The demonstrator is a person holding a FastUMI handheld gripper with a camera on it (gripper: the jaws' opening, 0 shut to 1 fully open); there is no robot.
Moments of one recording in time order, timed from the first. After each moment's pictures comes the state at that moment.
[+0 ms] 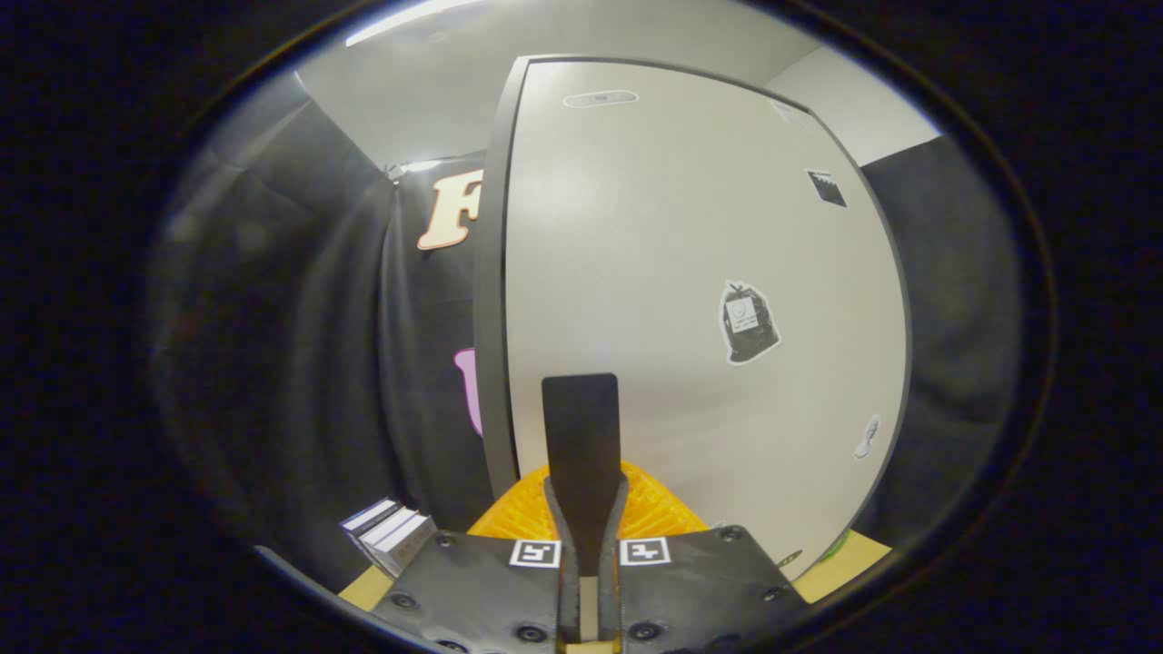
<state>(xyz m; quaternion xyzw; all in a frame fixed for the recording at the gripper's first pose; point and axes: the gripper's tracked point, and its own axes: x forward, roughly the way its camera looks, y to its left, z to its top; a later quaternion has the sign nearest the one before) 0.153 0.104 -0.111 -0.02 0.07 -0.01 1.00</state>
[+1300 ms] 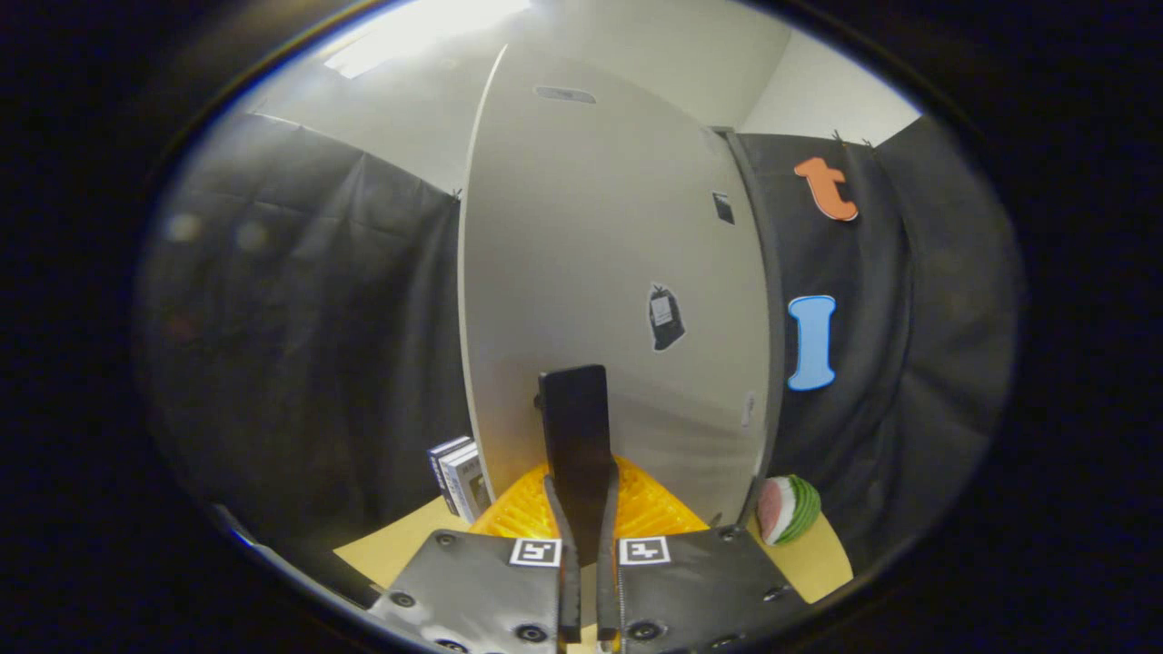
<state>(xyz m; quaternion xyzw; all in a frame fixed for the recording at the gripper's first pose) -0.023 -0.015 -0.052 -0.01 0.12 0.13 0.98</state>
